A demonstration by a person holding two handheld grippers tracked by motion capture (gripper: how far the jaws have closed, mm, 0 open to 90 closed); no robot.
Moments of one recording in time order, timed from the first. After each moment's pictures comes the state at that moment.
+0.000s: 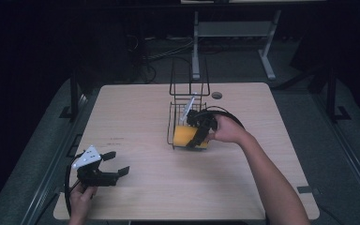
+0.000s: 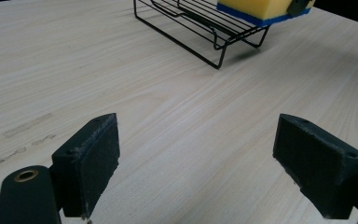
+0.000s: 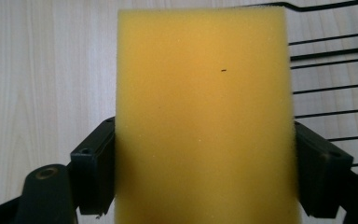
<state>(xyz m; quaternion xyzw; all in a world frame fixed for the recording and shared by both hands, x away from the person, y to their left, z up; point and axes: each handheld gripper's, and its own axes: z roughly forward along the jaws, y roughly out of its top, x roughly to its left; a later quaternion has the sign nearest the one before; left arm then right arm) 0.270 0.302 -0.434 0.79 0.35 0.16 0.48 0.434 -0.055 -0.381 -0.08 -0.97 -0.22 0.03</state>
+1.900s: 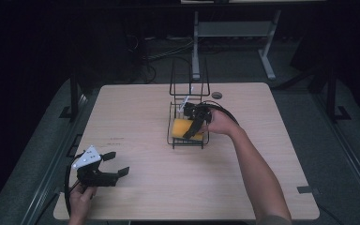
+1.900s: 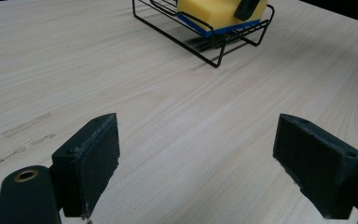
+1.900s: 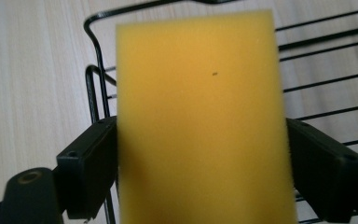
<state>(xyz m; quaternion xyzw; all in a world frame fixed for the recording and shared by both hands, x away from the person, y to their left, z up) 0.270 0.303 -0.434 0.79 0.35 0.15 0.48 0.482 -0.046 -0.408 -0.13 -0.97 -0.21 0.02</state>
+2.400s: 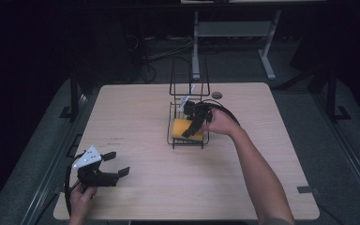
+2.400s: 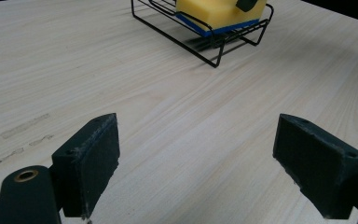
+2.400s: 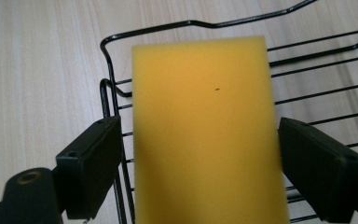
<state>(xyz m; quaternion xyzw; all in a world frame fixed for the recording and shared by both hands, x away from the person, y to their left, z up) 0.269 0.301 -0.434 0.79 0.35 0.15 0.48 0.476 -0.047 -0.396 -0.13 -0.97 -0.23 0.00</state>
